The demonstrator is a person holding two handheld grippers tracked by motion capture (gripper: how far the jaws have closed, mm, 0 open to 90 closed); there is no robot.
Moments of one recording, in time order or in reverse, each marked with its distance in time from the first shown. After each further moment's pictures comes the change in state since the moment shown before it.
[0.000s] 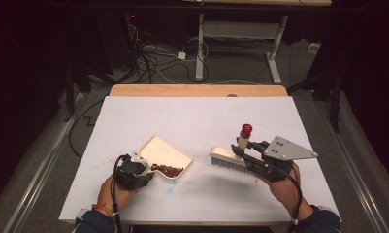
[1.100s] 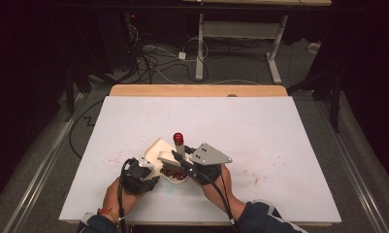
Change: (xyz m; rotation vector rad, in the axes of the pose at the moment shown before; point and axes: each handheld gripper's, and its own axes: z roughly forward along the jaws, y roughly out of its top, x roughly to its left) left arm -0.024 0.002 0.002 0.020 0.008 0.025; right arm 0.100 0.002 0.130 0.009 0.033 0.017
